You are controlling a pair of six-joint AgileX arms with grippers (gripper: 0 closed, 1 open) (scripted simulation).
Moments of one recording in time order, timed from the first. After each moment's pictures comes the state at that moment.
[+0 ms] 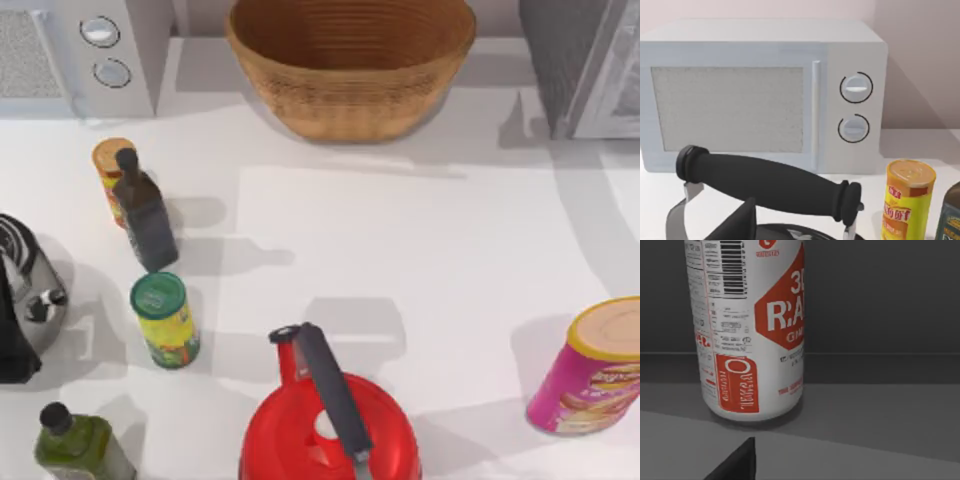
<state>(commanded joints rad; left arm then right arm) 0.00 0.00 0.00 0.00 0.00 0.00 0.17 1.22 1.61 -0.38 0.18 0.01</state>
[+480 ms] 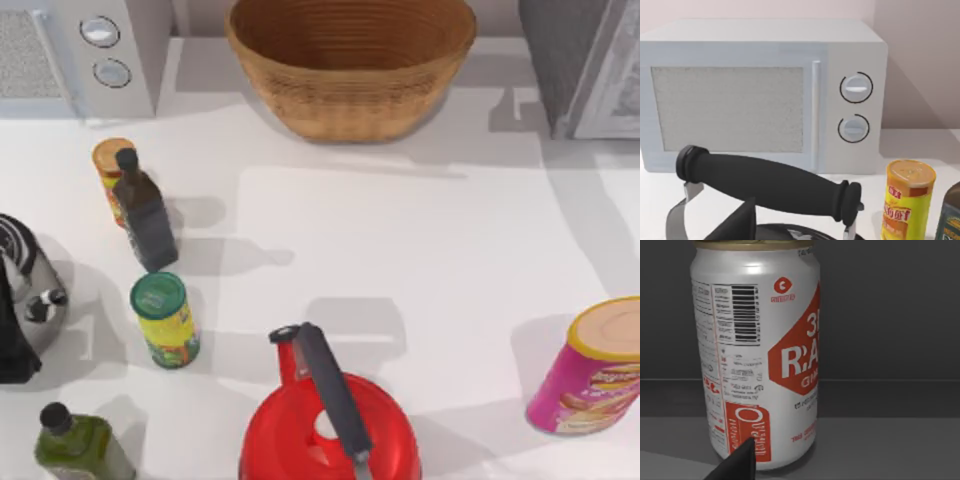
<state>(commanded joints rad) 0.00 0.00 0.00 0.00 0.00 0.00 0.18 1.33 1.74 -0.42 0.20 0.02</state>
